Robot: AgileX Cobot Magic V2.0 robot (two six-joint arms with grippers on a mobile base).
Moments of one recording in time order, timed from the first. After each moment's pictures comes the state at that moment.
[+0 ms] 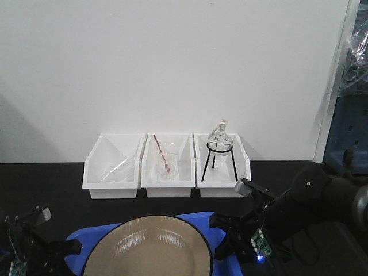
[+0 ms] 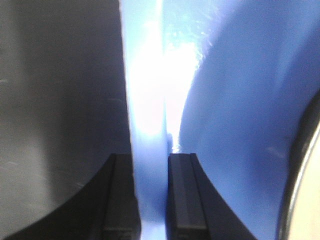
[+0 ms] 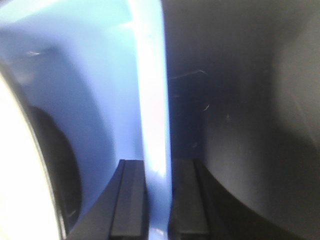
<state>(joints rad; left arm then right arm) -0.03 1.77 -1.17 -0.60 0.94 0.26 0.26 1.87 -1.34 0.66 0.83 -0.10</state>
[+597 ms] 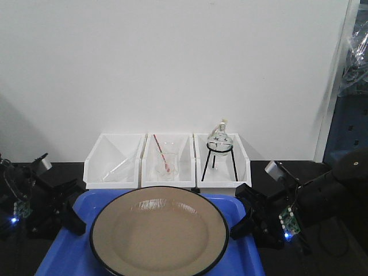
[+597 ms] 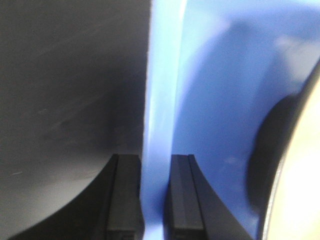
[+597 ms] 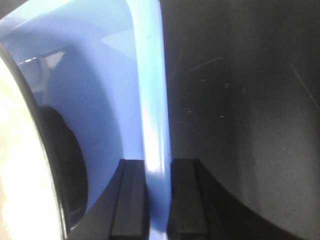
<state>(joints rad) -0.03 1.77 -1.50 -0.62 1.20 0.01 0.12 1.79 -1.34 0.83 0.98 -0.09</state>
